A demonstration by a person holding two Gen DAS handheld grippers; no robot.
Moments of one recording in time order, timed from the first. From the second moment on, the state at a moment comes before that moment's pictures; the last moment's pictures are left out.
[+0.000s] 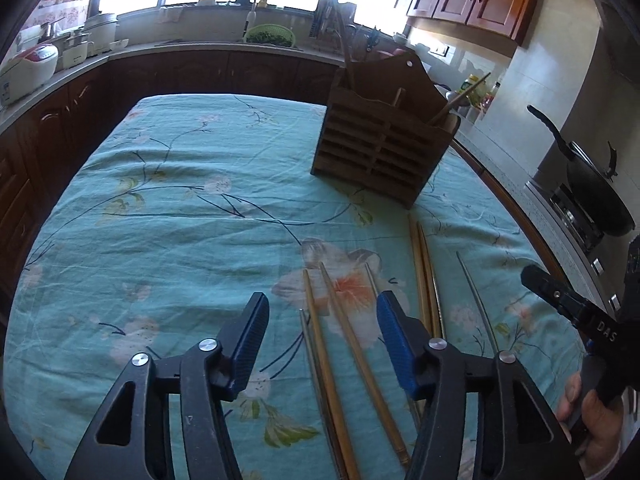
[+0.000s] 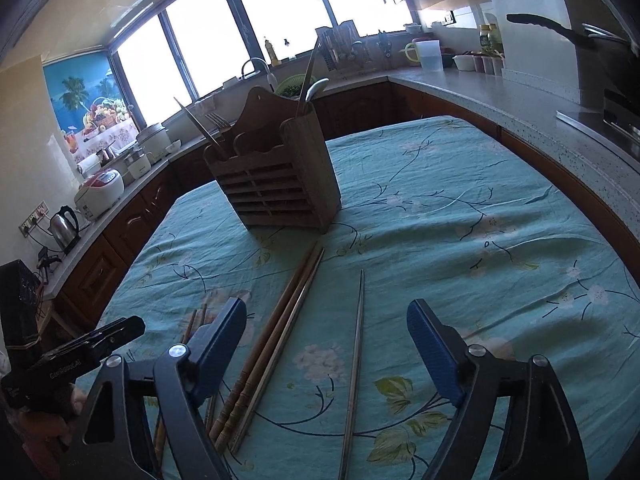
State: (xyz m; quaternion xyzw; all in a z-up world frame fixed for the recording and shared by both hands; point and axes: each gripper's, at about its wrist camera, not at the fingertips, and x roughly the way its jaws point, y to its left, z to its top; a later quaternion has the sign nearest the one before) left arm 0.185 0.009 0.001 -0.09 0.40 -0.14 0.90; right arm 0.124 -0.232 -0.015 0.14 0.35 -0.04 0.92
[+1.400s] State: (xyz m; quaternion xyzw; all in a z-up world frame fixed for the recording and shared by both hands) left arm 0.246 -0.011 -0.004 -0.08 0.45 -0.17 0.88; right arm 0.179 -0.240 -0.026 0.11 0.41 -0.03 0.90
